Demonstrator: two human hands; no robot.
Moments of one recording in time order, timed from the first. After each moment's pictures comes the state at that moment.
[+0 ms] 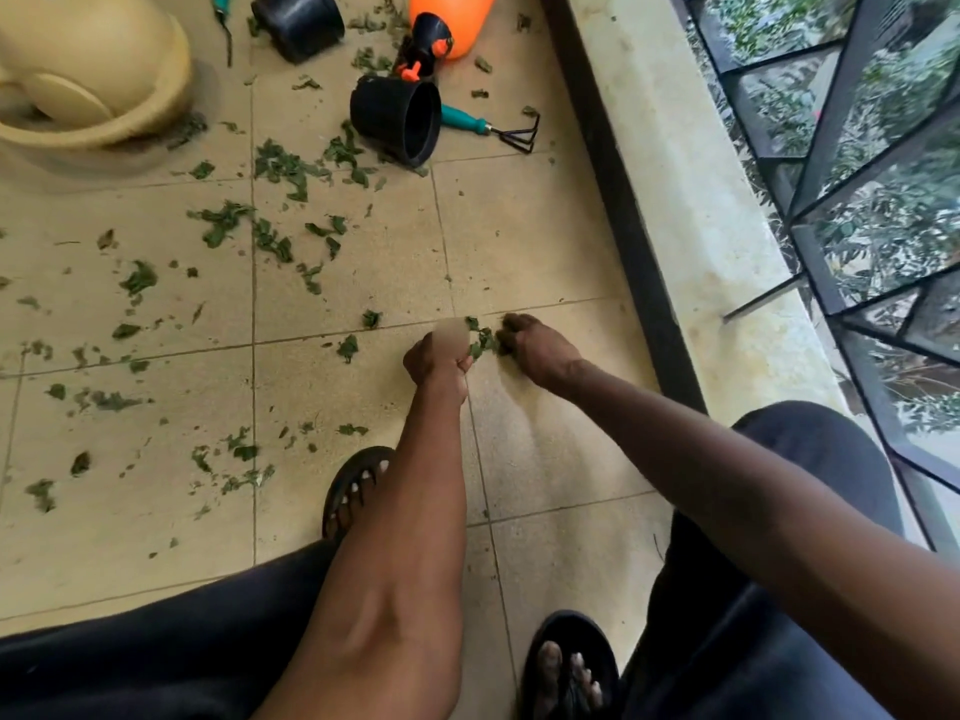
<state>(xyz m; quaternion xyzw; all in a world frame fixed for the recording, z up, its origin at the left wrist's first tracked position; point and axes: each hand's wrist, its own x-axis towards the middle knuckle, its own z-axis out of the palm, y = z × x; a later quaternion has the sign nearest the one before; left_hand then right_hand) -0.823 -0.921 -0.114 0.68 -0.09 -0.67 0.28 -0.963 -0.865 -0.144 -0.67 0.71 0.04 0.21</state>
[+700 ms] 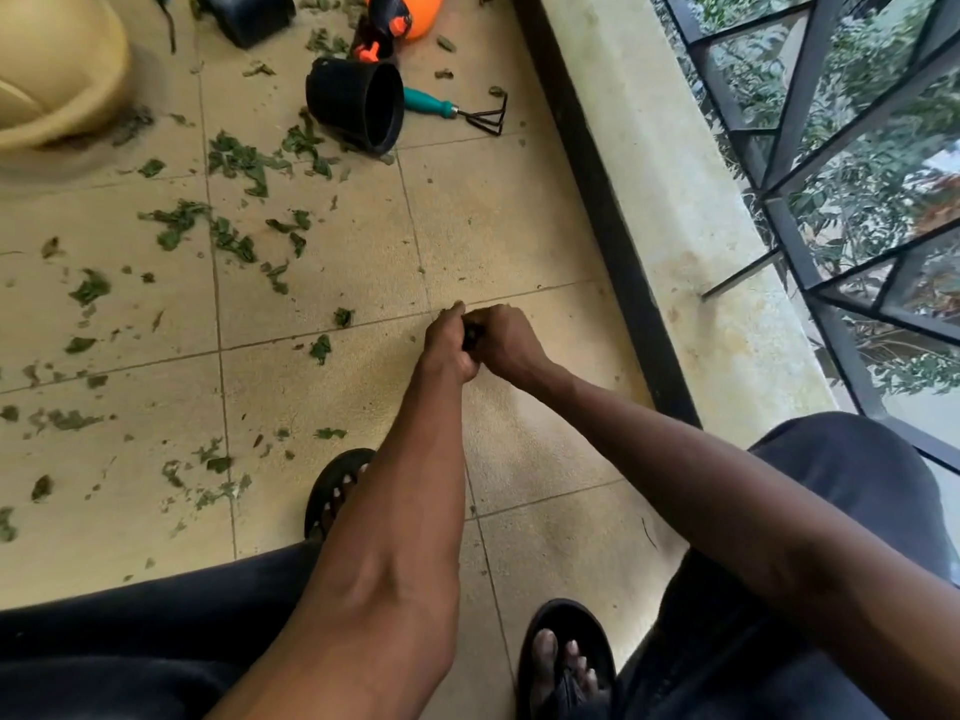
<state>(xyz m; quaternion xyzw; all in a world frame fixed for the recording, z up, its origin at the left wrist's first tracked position) -0.861 -0.929 -0.168 0.61 -0.16 -0.77 0.14 -0.924 -0.868 -0.102 -0.50 0.79 -0.19 0.30</state>
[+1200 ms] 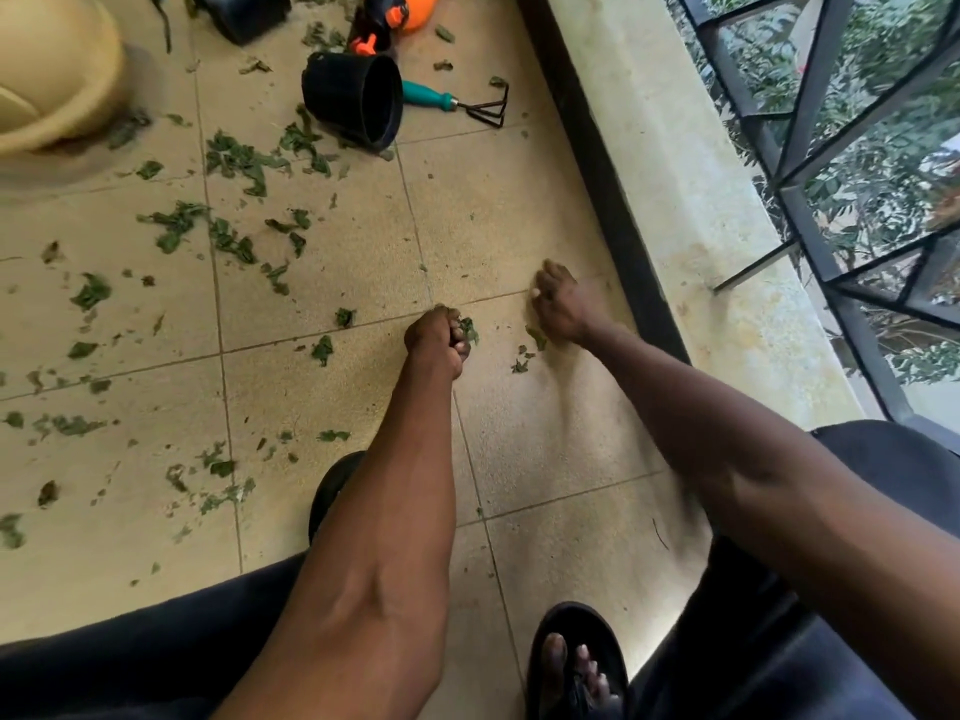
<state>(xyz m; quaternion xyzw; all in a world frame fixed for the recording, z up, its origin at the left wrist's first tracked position) -0.851 -0.943 -0.143 0.64 -0.11 -0.74 0.19 -1.031 -0.867 -0.145 -0.49 0.82 -0.05 0.30</state>
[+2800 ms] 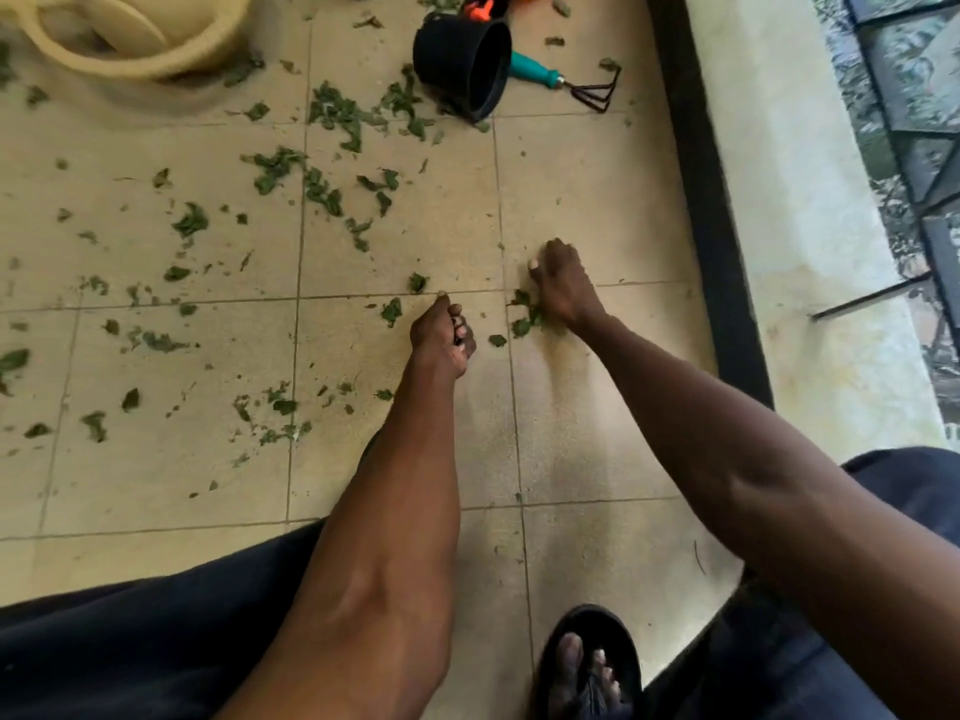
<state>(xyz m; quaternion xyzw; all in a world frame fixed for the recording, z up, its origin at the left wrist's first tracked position) -0.771 -0.952 -0.151 0.62 -0.03 -0.73 0.27 -0.953 -0.930 -0.158 -0.49 0.79 -0.19 0.33</state>
